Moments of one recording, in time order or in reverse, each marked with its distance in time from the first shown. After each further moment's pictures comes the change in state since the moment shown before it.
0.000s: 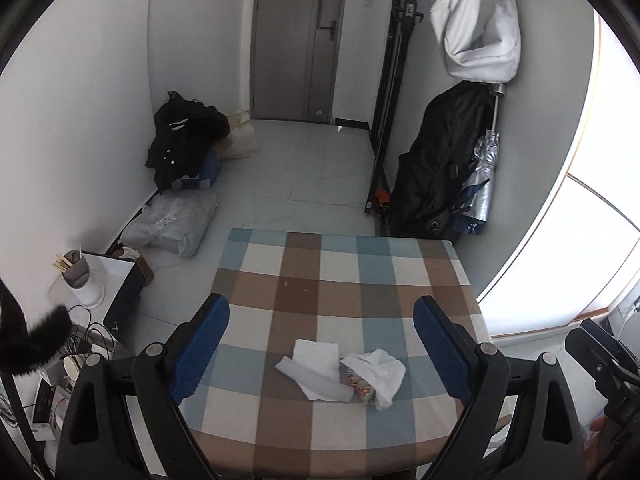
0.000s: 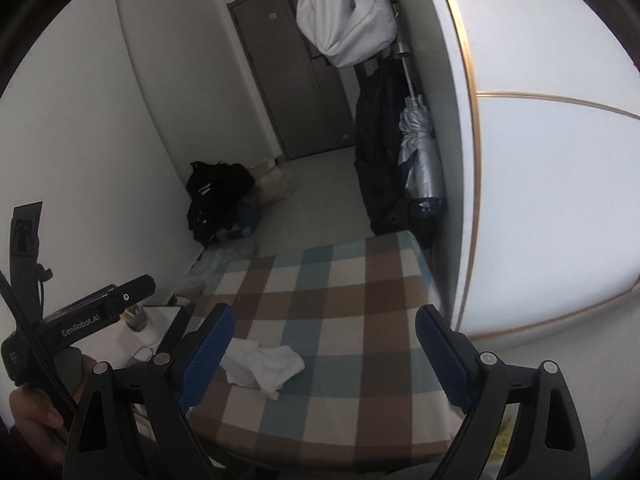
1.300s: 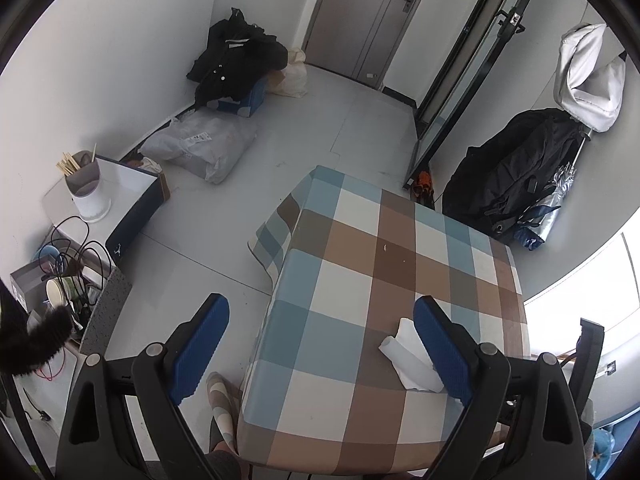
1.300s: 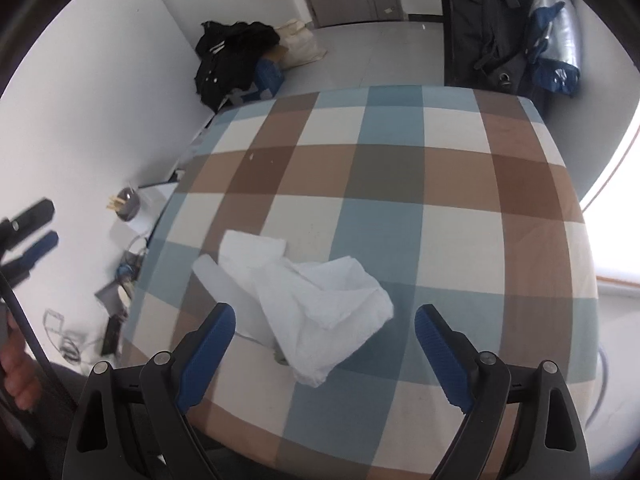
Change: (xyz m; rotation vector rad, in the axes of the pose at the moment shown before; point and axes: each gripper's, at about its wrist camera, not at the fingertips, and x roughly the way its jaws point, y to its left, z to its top) left arm 0.054 0.134 -0.022 -0.262 0.174 -0.027; right arm 0.186 0.051 -0.065 -0.121 0.479 0.025
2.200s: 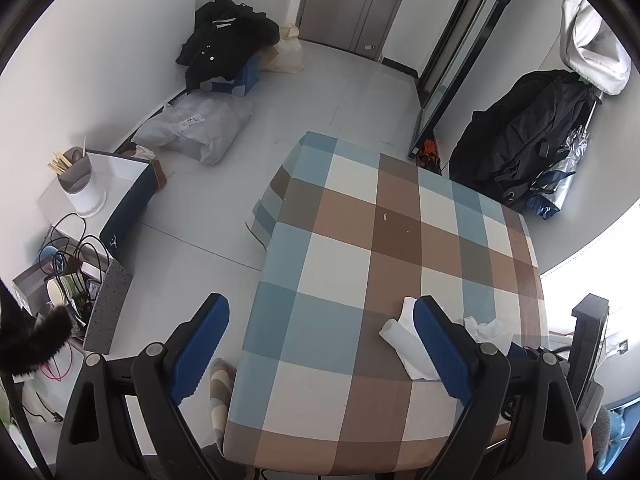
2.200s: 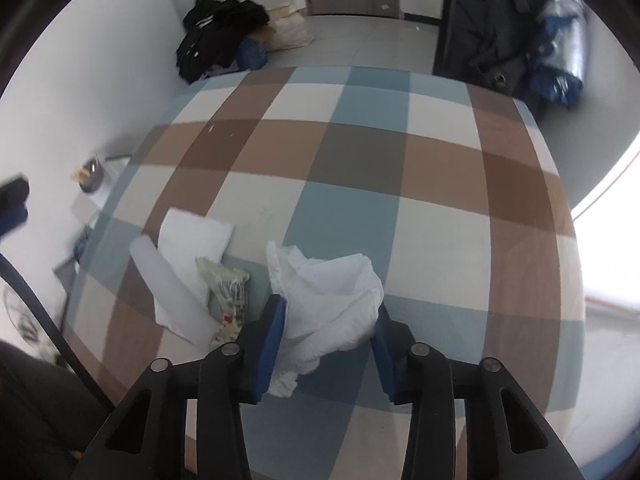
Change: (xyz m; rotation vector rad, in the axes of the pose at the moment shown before) left arm 0.026 -0.017 -0.006 0.062 0.091 0.050; right arm 0.026 0.008 -0.004 -0.121 0.033 -0.149
